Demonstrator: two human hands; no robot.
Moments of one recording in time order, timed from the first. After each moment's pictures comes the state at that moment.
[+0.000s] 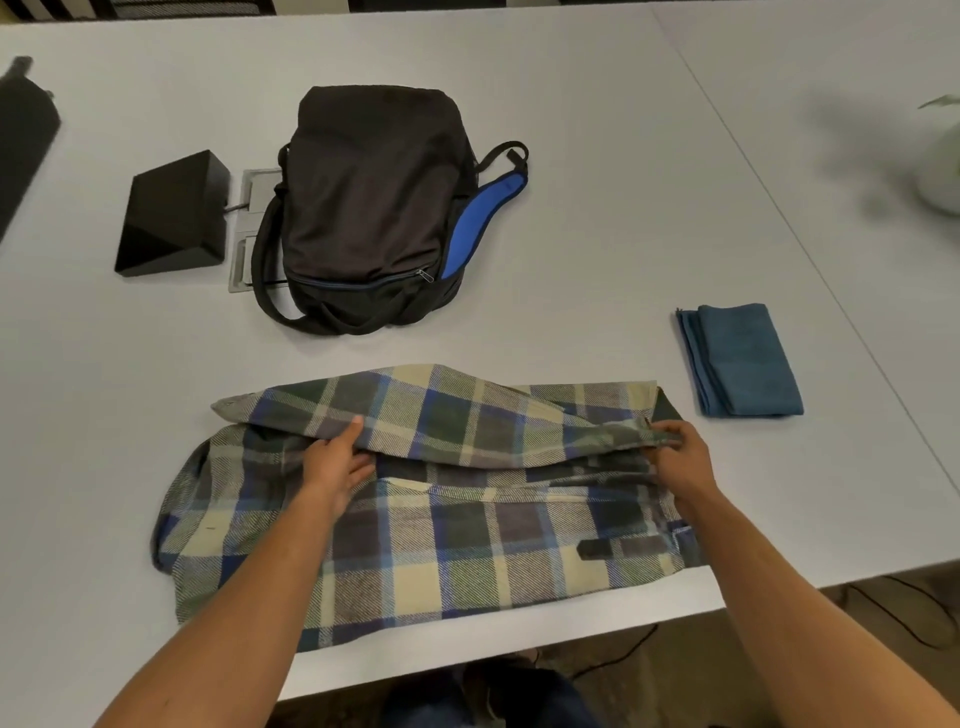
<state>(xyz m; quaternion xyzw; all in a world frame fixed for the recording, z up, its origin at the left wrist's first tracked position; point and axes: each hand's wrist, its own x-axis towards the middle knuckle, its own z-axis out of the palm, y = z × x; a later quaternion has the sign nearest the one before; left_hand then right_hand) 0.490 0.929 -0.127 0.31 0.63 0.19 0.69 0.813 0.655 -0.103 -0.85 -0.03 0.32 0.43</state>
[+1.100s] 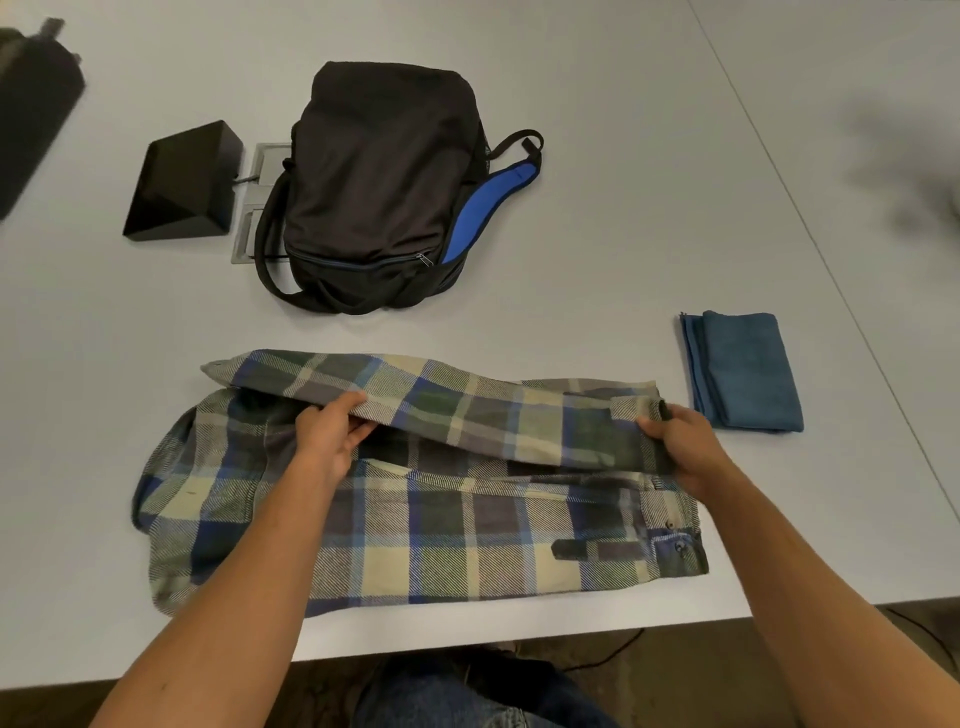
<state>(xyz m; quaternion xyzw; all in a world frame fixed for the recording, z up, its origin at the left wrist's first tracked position) 0.526 0.914 -0.100 0.23 0.61 0.31 0.70 0.864 0.668 -0.093 -0.76 -0.01 0.44 0.47</state>
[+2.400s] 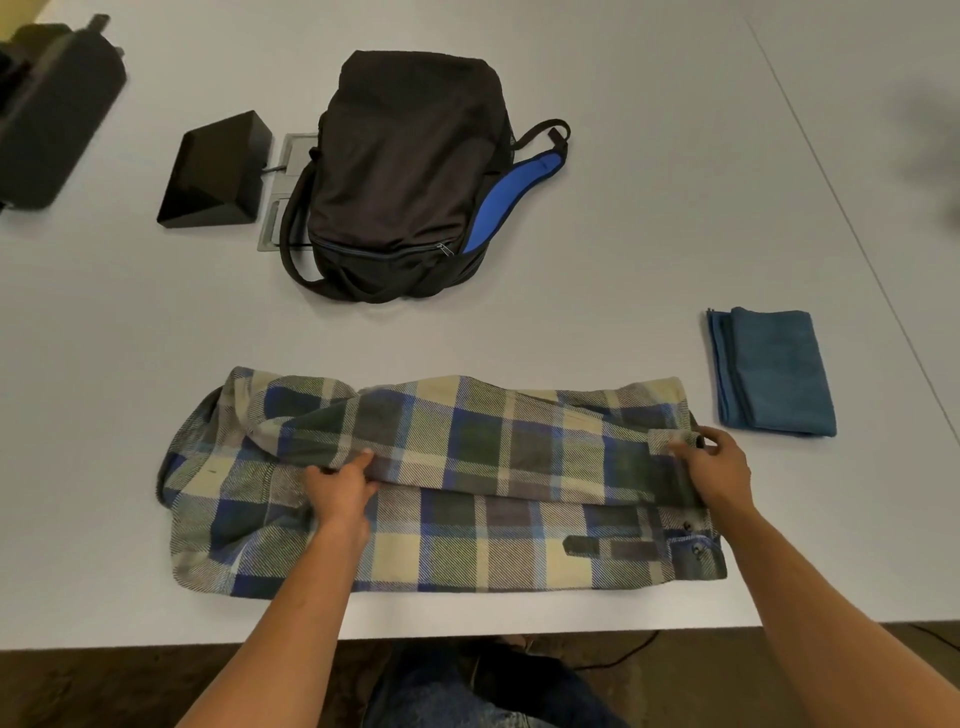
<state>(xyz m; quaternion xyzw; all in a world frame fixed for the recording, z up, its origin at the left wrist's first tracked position) 0.489 0.837 -0.130 0.20 0.69 0.35 0.60 0.855 0.631 -0.120 -0.88 -0.06 0.31 0.35</state>
